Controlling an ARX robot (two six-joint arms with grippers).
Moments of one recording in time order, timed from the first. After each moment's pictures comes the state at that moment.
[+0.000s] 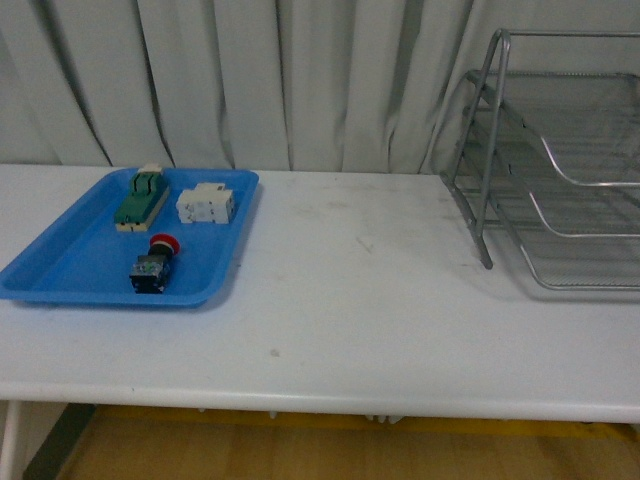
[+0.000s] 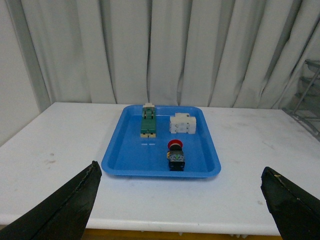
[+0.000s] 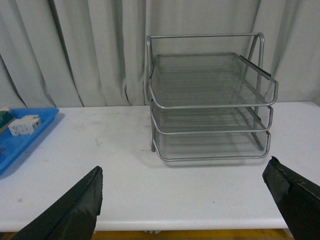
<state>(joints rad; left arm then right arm) 0.00 0.01 0.01 0.00 0.00 0.00 0.00 0.00 0.01 0.00 0.00 0.00</state>
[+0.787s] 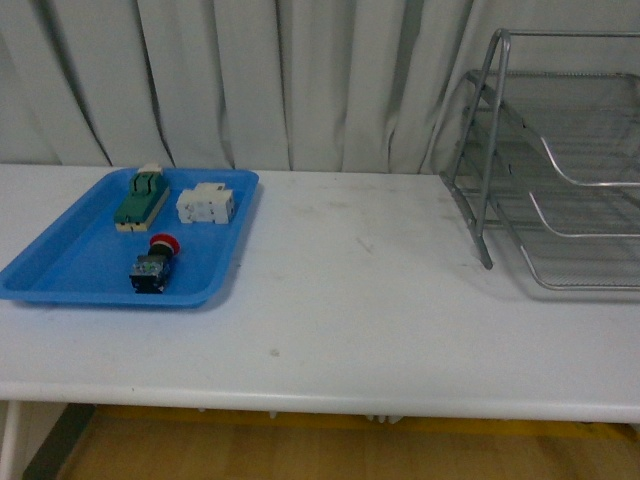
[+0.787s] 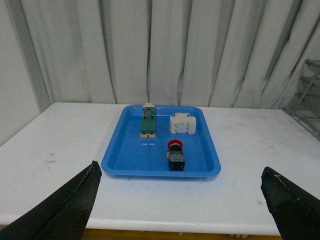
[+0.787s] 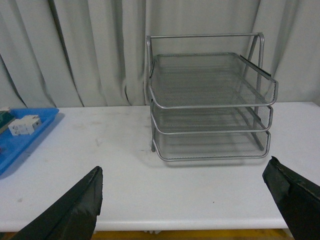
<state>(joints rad) 0.00 0.01 0.01 0.00 0.00 0.00 0.00 0.00 0.01 0.00 0.00 0.00</state>
